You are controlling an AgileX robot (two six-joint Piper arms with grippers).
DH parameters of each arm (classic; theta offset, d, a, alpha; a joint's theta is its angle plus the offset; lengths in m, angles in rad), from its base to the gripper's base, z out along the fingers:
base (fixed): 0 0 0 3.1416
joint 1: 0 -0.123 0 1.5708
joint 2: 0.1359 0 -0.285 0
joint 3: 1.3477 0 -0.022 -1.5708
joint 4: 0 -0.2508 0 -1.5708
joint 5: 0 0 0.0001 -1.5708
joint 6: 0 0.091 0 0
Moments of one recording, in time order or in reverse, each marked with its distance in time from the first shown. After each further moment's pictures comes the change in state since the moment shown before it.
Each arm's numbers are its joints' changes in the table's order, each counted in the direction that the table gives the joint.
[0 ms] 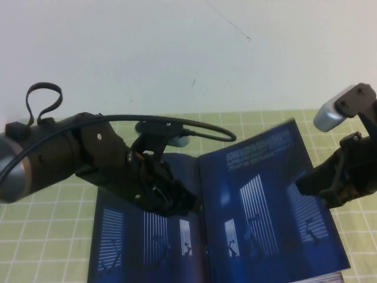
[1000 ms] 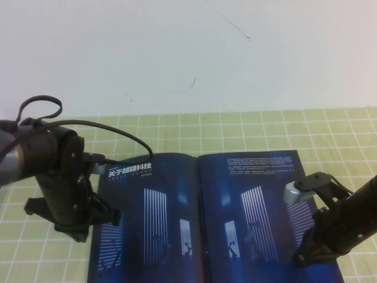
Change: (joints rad) right arm 0.000 0.430 0.108 -0.002 0.098 -0.034; left arm -0.199 0.156 0.000 -0.785 -0.201 -0.723
